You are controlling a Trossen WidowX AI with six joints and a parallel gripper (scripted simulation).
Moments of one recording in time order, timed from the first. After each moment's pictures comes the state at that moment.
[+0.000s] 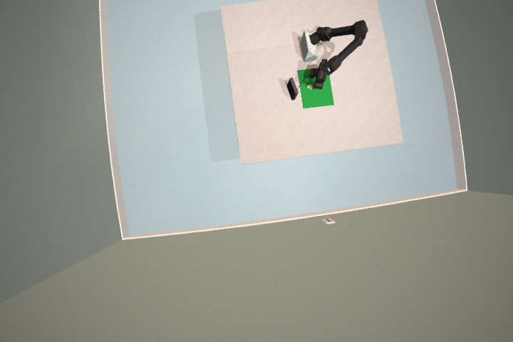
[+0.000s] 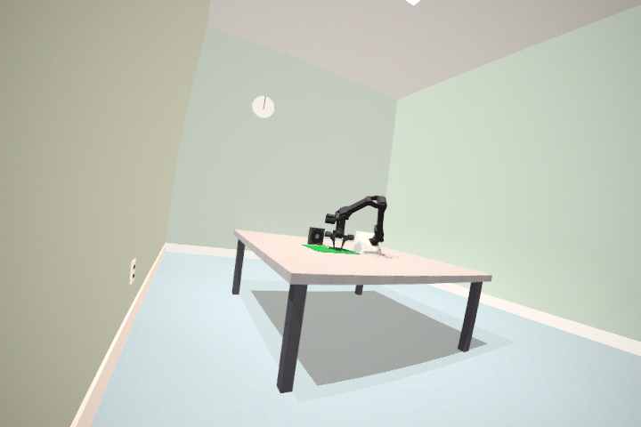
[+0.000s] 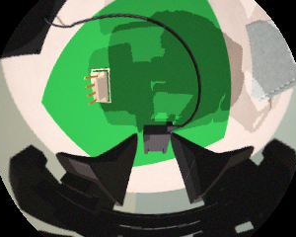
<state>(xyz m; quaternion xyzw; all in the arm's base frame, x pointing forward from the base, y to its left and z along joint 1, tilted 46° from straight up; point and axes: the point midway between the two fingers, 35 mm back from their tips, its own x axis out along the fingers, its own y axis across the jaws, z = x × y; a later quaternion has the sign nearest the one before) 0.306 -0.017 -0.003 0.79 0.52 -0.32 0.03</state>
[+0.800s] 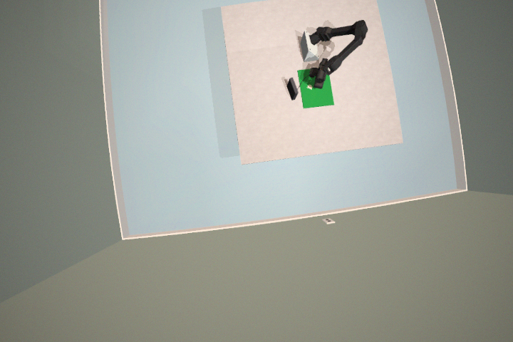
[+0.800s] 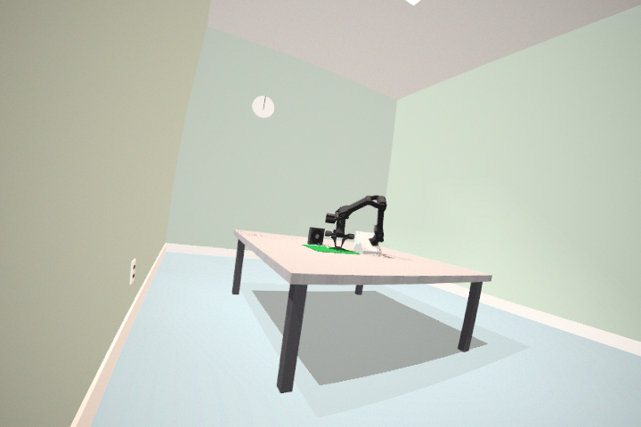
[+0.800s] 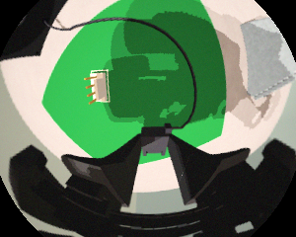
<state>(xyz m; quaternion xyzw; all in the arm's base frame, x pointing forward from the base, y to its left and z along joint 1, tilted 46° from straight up) 0.303 -0.019 0.001 0.79 0.53 -0.32 0.02</state>
